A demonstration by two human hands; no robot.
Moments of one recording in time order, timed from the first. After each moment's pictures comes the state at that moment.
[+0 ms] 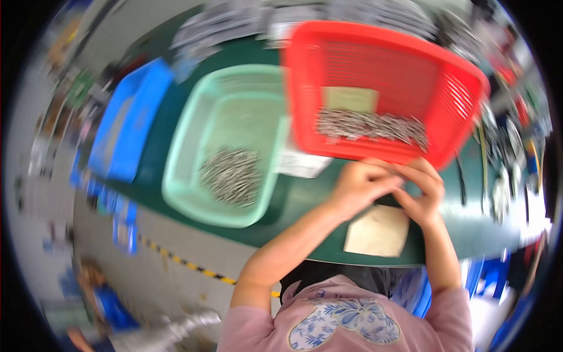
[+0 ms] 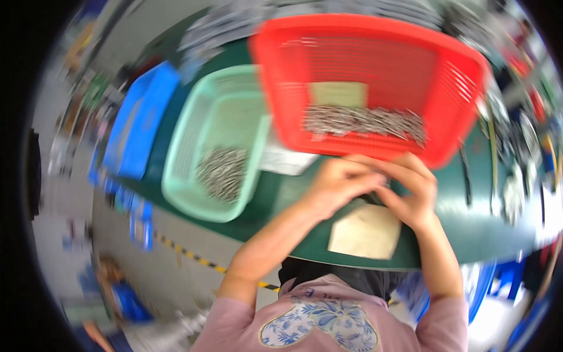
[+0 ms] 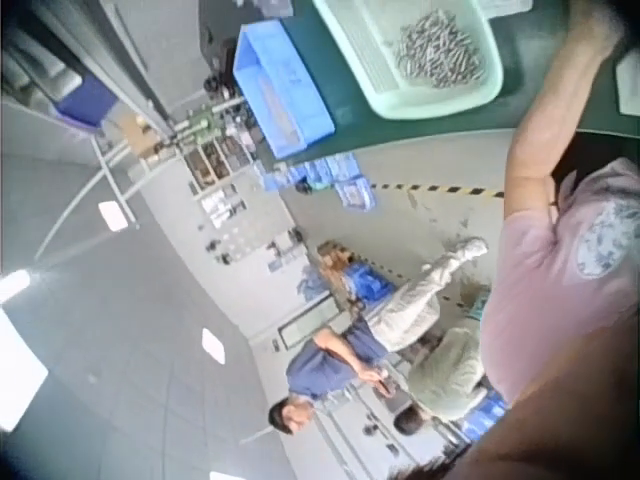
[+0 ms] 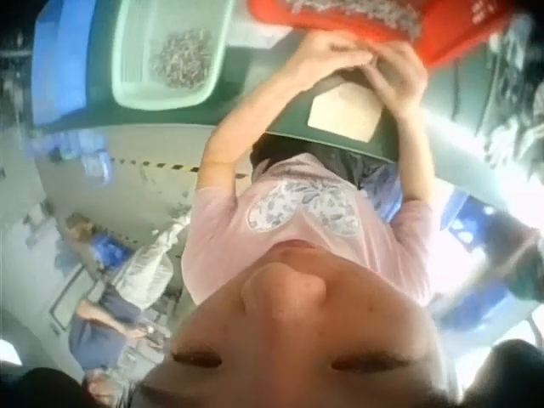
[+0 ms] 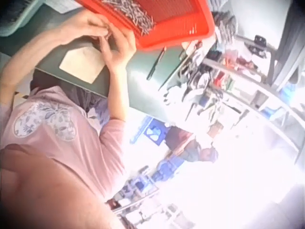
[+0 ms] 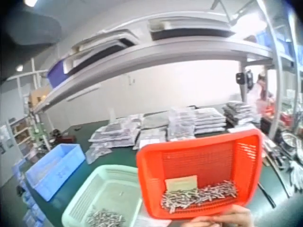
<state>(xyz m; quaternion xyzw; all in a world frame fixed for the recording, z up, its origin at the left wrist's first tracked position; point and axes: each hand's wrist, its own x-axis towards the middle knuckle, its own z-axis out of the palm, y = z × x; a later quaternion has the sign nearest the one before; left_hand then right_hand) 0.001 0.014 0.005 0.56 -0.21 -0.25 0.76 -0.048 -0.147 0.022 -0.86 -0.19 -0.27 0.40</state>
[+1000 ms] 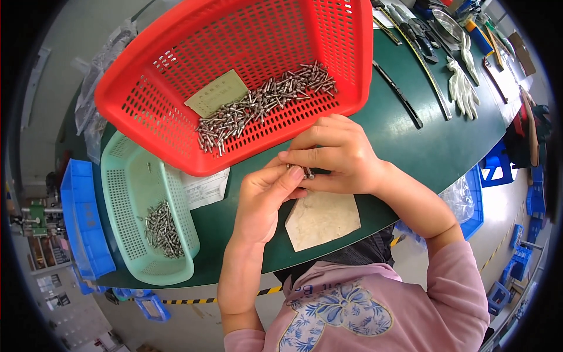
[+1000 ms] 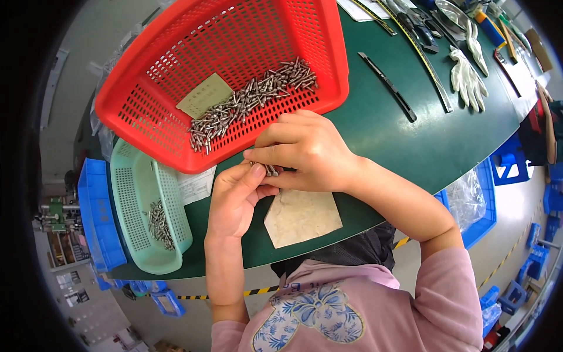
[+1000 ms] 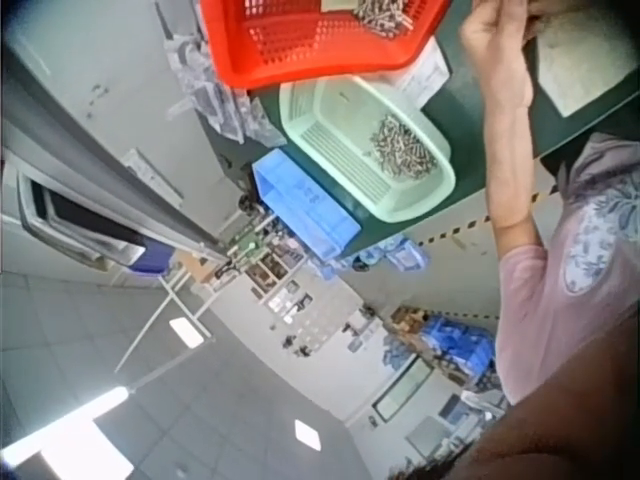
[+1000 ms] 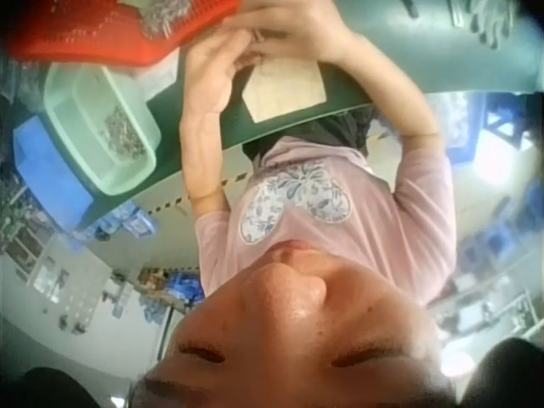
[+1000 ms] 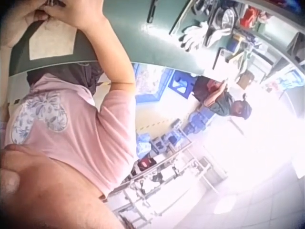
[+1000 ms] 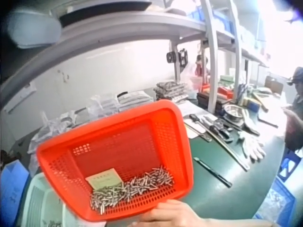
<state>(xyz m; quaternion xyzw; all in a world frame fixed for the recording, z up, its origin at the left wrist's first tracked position) -0.009 0.018 0.022 0.51 -0.11 -0.43 0.74 -0.055 -0.155 0.015 -0.85 -0.20 -0.34 0.34</state>
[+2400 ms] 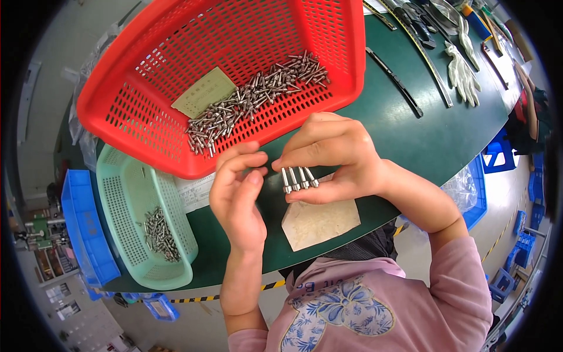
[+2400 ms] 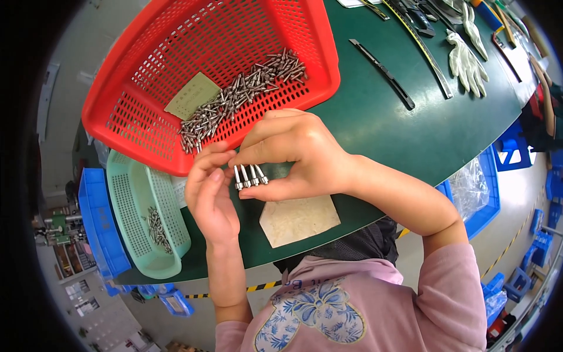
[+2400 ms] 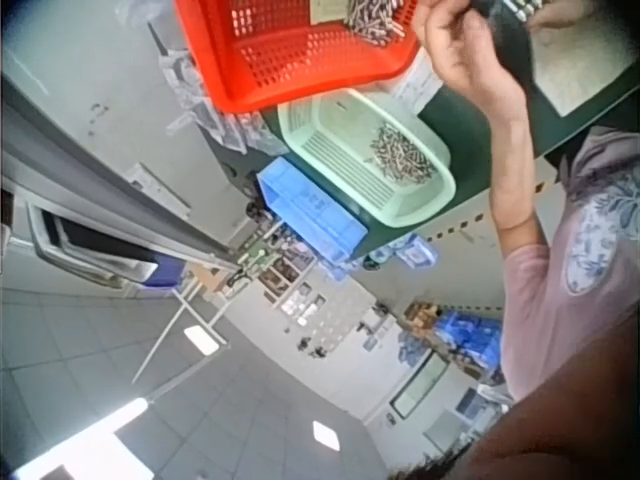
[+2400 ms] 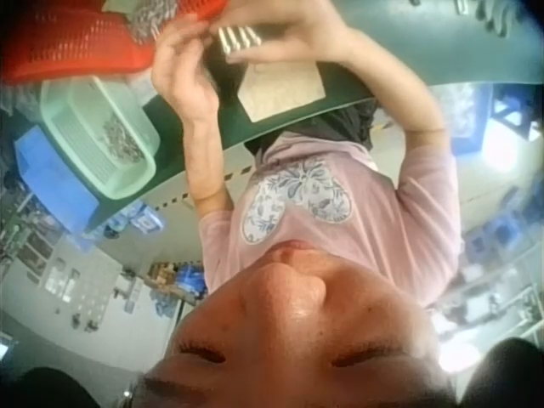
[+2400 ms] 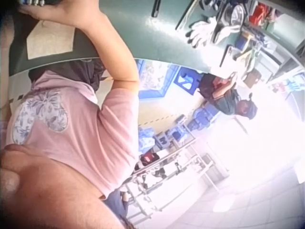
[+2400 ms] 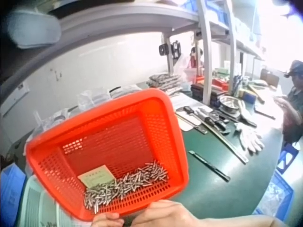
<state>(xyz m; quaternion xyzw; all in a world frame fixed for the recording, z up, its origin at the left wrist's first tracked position) -0.010 0.019 0.023 0.59 -0.16 -0.21 0.76 -0.059 -0.156 0.022 -0.78 -0.23 -0.34 0.48</state>
